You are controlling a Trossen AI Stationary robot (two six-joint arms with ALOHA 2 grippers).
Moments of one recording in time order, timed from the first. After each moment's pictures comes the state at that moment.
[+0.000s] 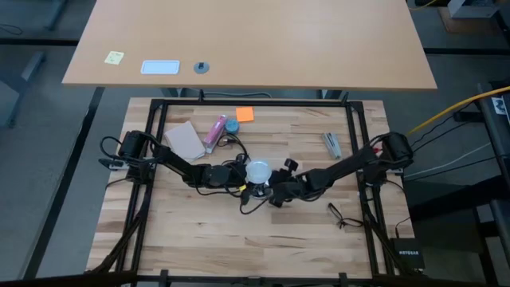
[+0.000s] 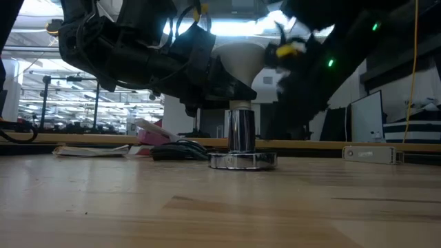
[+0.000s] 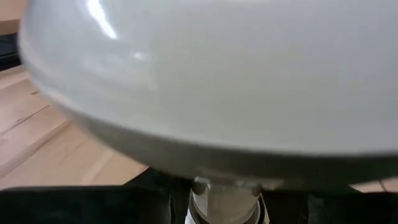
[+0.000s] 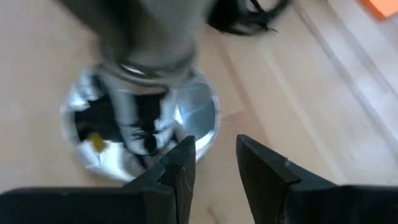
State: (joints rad) left arm -0.14 1.90 0.70 0.98 -0.31 -0.22; right arm 0.27 1.74 0.92 -0.16 0.54 0.44
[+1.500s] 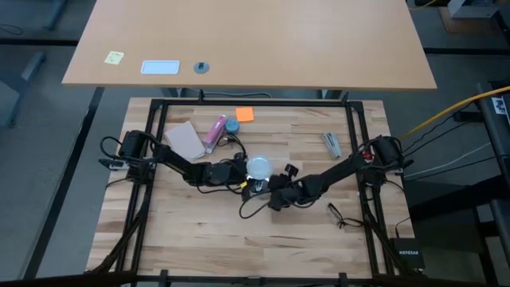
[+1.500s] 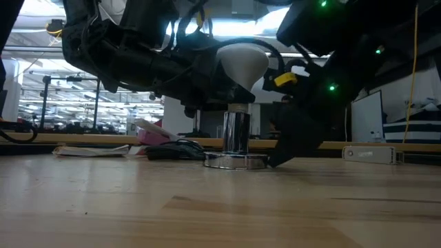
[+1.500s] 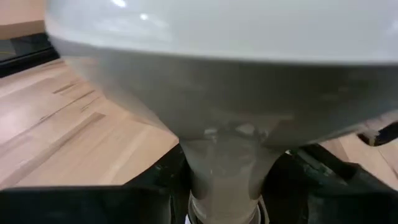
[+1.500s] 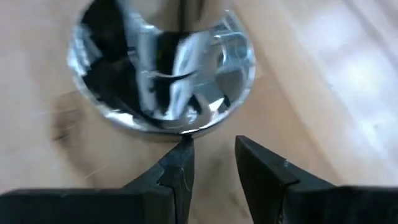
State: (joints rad) left arm -0.14 1.90 0.70 0.98 -0.32 -0.23; right arm 0.28 1.86 0.92 -0.13 0.57 0.54
